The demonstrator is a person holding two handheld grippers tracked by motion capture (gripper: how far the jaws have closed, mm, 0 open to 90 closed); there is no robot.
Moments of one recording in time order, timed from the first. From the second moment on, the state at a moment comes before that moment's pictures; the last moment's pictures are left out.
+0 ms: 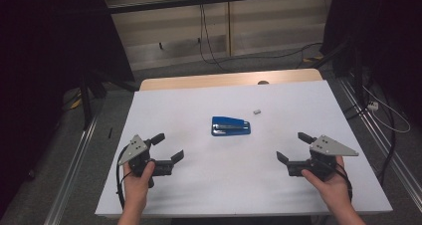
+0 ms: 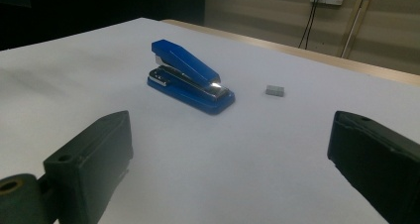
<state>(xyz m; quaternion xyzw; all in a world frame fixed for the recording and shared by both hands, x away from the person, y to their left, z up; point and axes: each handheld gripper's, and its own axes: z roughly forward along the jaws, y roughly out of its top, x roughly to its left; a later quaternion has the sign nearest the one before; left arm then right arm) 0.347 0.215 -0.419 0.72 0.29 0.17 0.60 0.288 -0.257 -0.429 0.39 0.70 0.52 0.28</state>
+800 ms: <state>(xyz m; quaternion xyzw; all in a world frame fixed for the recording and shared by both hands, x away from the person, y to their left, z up) 0.371 0.193 -0.417 0.72 0.29 0.15 0.60 0.317 -0.229 -0.427 0.39 0.71 0.52 0.27</state>
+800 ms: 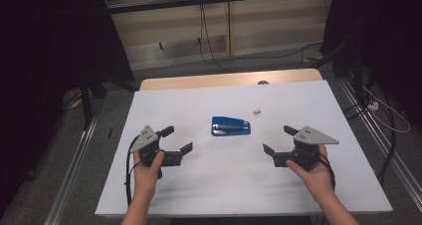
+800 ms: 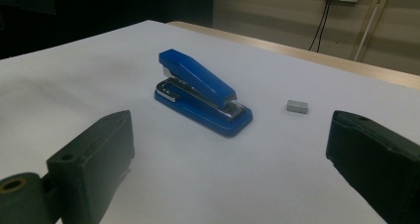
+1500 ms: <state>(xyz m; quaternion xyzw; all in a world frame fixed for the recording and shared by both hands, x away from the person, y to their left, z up) 0.390 0.173 -0.421 0.74 0.29 0.14 0.59 0.341 -0.197 -0.427 0.38 0.72 0.53 0.25</state>
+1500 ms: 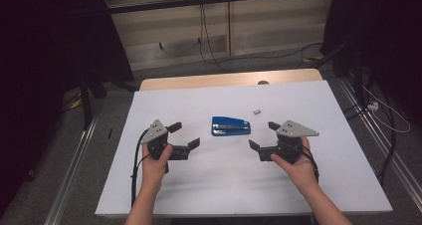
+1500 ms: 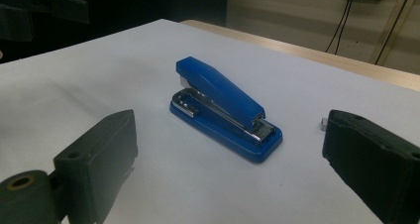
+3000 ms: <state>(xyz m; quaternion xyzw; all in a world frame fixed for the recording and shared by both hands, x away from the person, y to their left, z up) 0.429 0.138 -0.414 0.75 0.28 0.13 0.58 0.378 -0.161 -0.430 0.37 0.75 0.51 0.22</state>
